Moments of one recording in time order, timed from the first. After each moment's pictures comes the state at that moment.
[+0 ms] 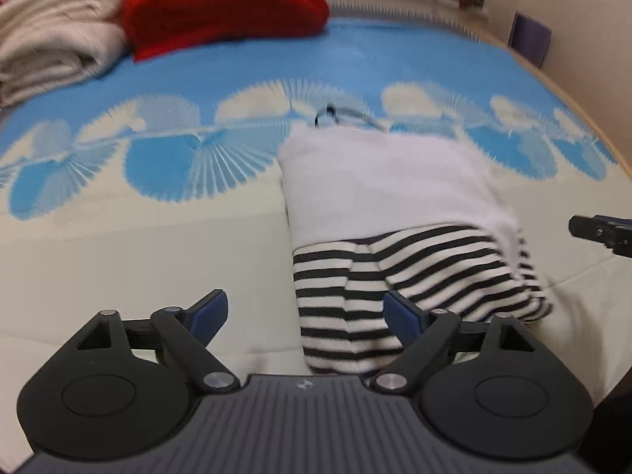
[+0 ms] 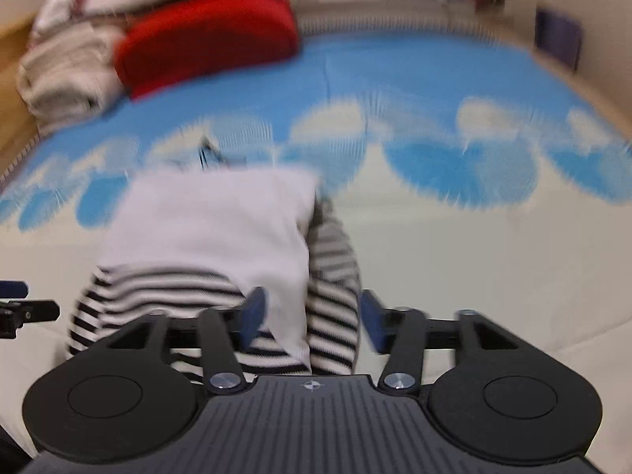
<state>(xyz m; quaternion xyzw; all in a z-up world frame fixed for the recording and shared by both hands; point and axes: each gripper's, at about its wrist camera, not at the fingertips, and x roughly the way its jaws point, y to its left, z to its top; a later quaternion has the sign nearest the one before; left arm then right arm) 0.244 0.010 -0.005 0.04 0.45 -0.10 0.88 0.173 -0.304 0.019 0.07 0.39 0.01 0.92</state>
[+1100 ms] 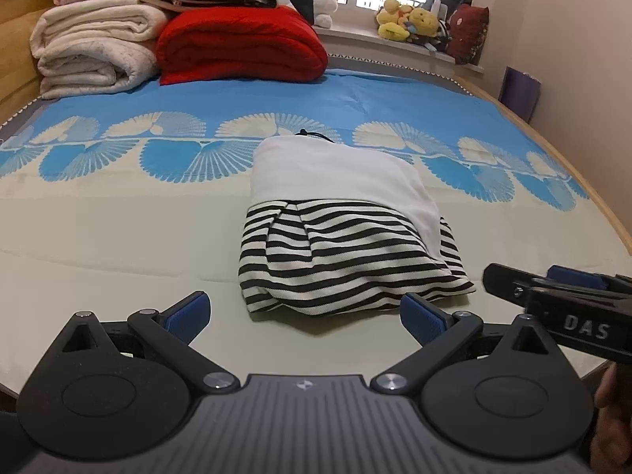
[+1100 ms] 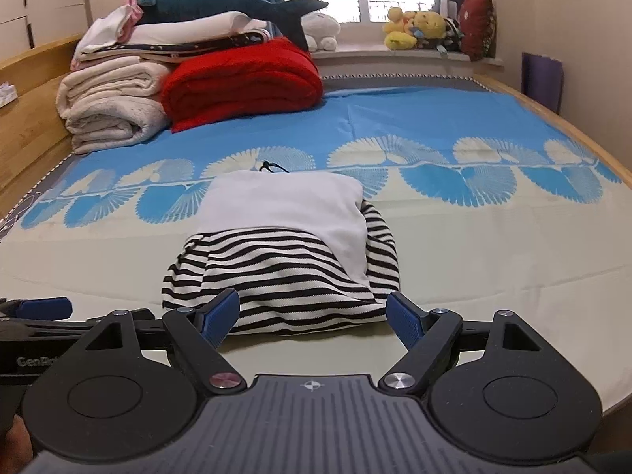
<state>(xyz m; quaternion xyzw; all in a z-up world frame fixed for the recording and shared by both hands) 0.113 -0.035 0.008 -0.01 0.39 -0.07 0.92 0.044 -0.239 0.041 0.06 0.34 0.01 0.94</state>
